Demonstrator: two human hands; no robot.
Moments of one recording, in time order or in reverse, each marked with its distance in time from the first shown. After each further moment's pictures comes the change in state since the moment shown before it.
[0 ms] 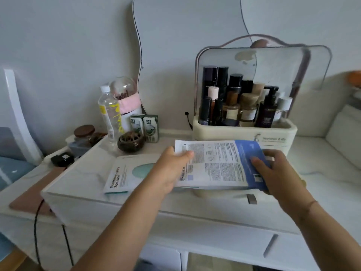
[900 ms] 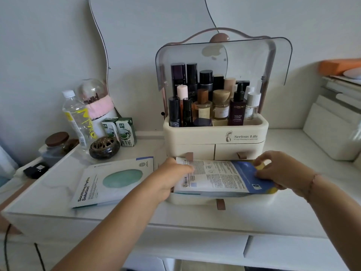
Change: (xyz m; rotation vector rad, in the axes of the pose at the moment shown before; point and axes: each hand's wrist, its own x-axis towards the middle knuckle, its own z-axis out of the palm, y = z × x) left_hand 0.016 -0.002 0.062 0.192 -0.111 -0.188; right_hand 0.059 0.026 -0.076 -0.466 -0.227 0.145
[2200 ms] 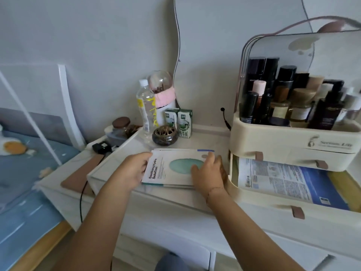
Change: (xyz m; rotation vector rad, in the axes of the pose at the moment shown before) left_hand -0.017 -0.075 -0.210 -0.326 0.438 -0.058; right_hand -0.024 -0.159 0.249 0.076 0.028 -0.240
